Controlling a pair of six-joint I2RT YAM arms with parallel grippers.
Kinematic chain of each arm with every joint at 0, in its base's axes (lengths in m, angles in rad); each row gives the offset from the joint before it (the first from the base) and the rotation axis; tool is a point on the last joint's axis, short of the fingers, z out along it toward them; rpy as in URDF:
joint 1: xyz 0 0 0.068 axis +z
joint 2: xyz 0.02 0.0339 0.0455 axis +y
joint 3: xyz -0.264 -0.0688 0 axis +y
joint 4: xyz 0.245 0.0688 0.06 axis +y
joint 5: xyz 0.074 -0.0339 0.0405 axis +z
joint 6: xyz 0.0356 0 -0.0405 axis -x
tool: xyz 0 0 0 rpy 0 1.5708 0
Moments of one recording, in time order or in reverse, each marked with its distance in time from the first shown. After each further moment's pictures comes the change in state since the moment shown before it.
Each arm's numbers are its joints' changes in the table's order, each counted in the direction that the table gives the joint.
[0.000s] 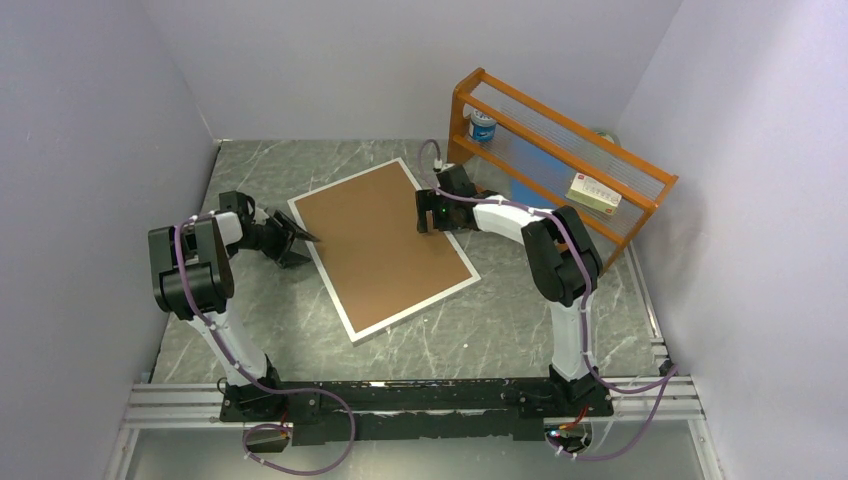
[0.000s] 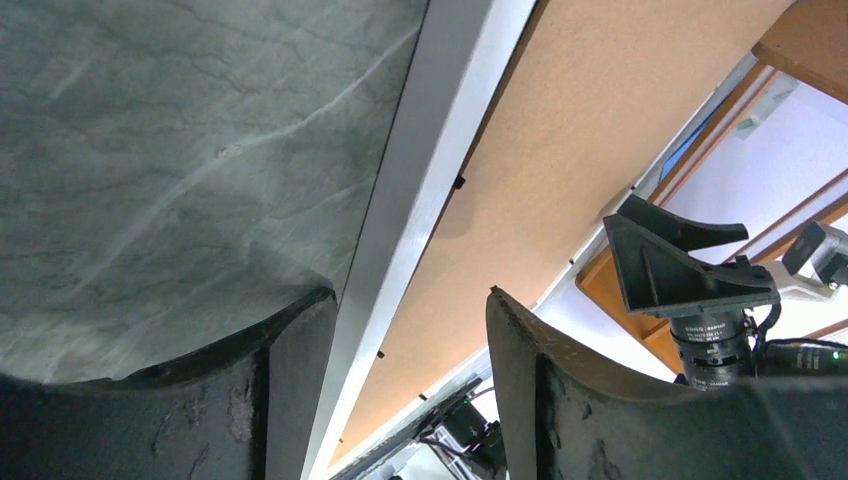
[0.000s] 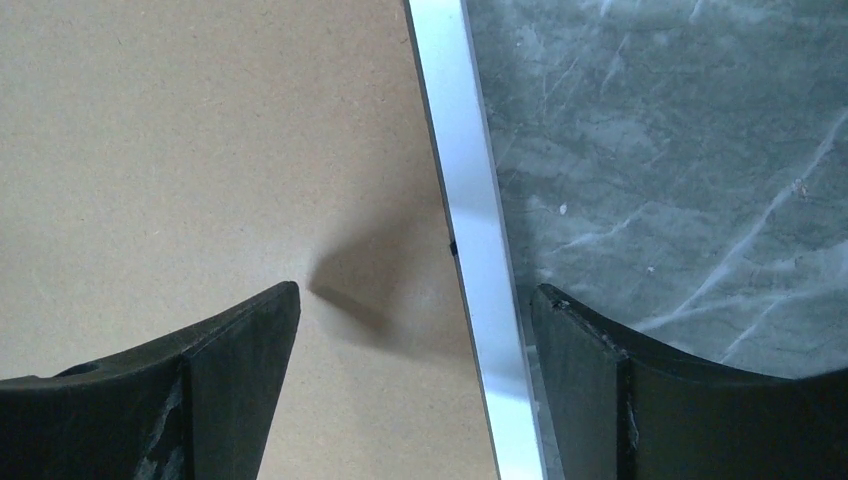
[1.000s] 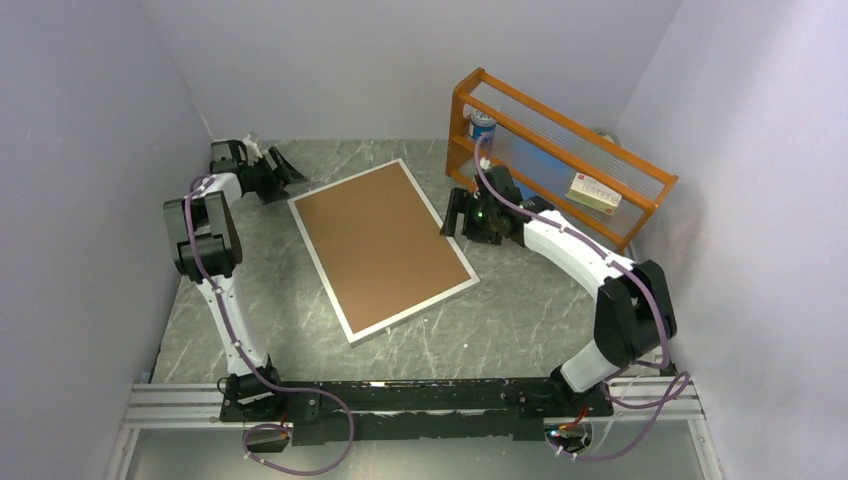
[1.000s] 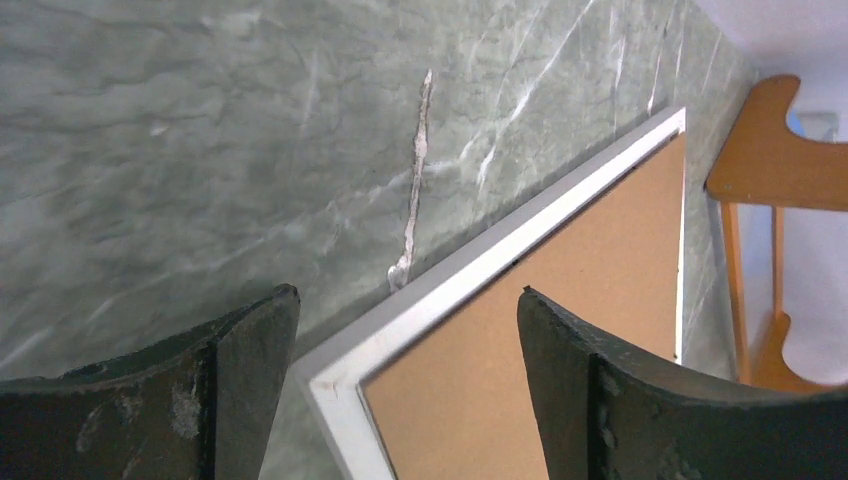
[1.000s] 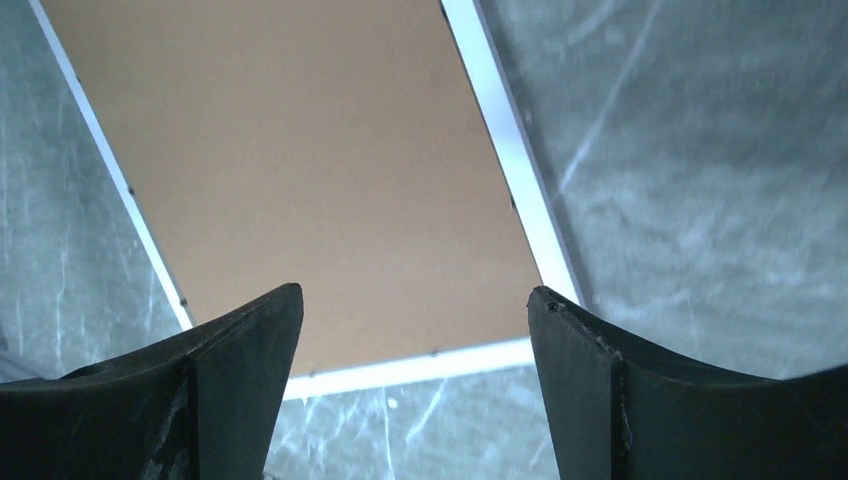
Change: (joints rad) left arm -0.007 0.340 -0.594 -0.188 0.087 -0.275; right arm -0.027 -0.473 0.185 0.275 0.031 -0.228
